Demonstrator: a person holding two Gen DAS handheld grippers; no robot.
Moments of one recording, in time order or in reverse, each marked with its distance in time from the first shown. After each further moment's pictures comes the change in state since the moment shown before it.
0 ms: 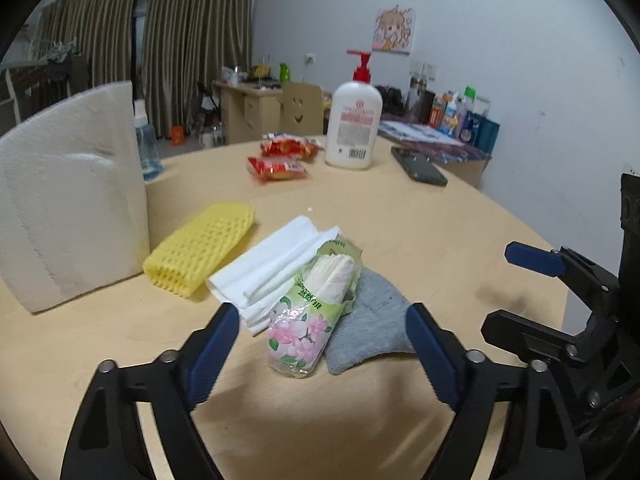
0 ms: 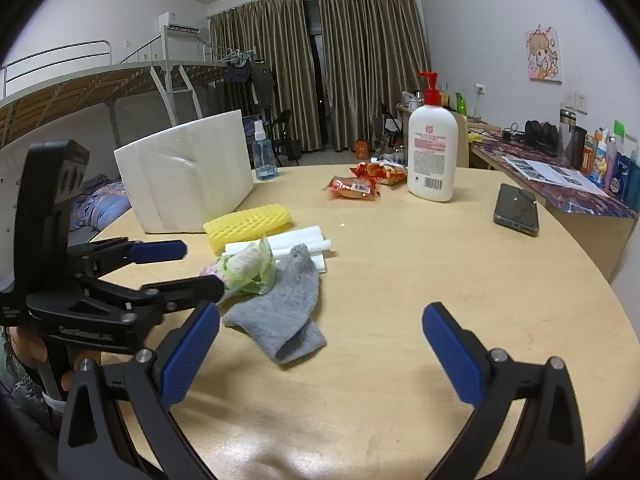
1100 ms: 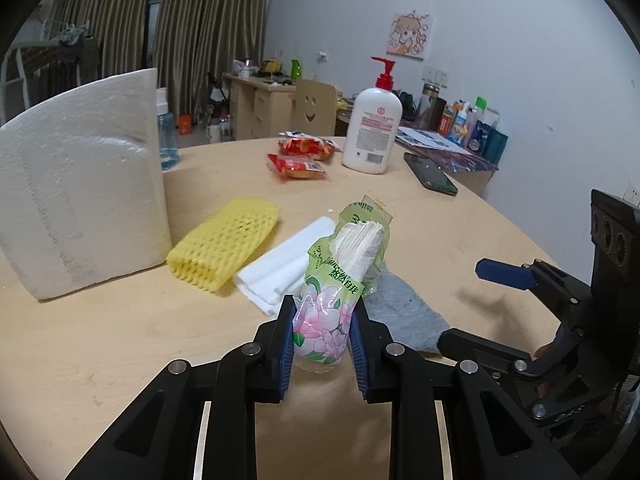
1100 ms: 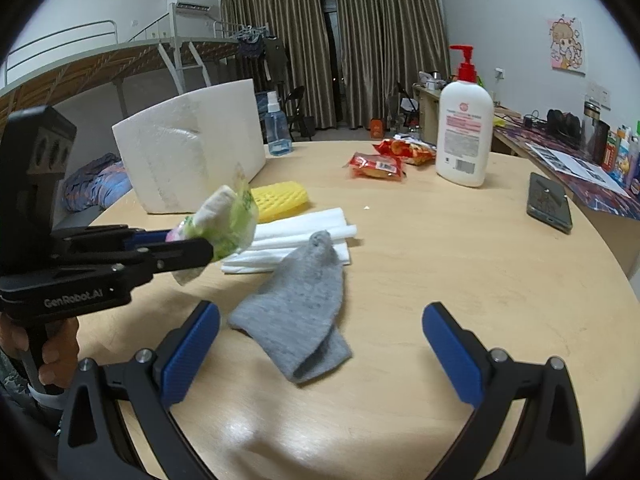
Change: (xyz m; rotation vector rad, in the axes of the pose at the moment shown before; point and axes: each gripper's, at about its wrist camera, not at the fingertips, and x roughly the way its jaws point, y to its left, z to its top) left arm -0.007 0.024 0.002 -0.058 0.024 -0.006; right arm 0.035 0.014 0.008 -0.032 0.093 0.042
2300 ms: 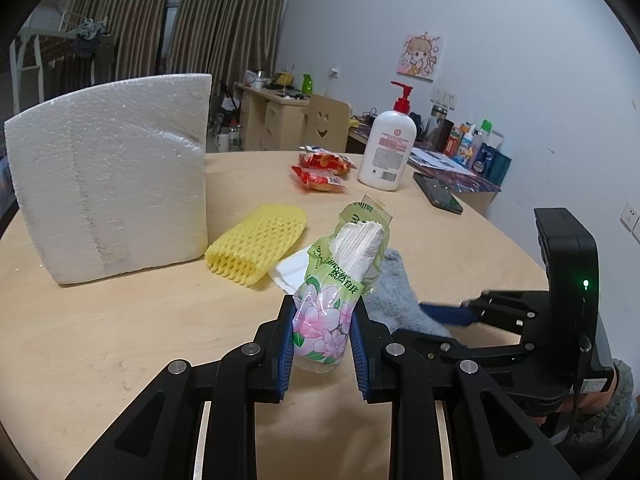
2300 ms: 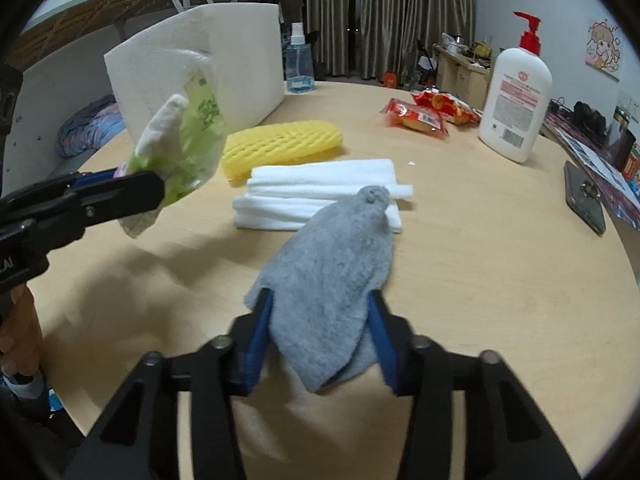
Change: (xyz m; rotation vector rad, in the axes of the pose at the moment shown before) left arm -0.024 0.025 -0.013 -0.057 -0.064 0.000; right arm 0.046 0.032 0.002 -0.085 0.214 -0.006
